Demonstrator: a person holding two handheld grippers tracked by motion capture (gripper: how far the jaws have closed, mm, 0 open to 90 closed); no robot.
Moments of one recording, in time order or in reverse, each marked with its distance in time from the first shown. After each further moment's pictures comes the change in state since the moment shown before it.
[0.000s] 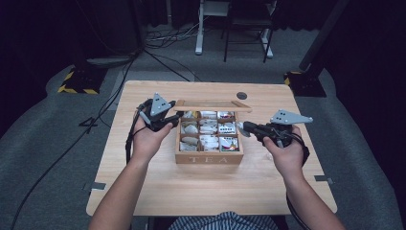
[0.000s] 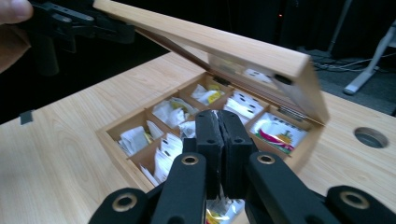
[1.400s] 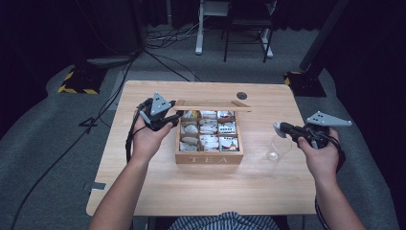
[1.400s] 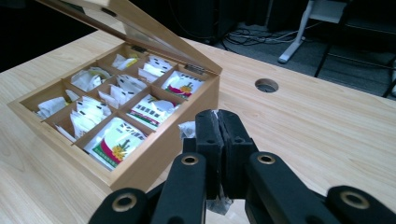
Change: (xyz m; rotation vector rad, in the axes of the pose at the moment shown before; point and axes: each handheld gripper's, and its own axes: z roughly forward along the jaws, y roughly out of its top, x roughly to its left) left arm 0.000 0.002 -0.001 0.007 0.004 0.001; right arm -0.057 -0.027 -0.066 0.074 -0.213 0.067
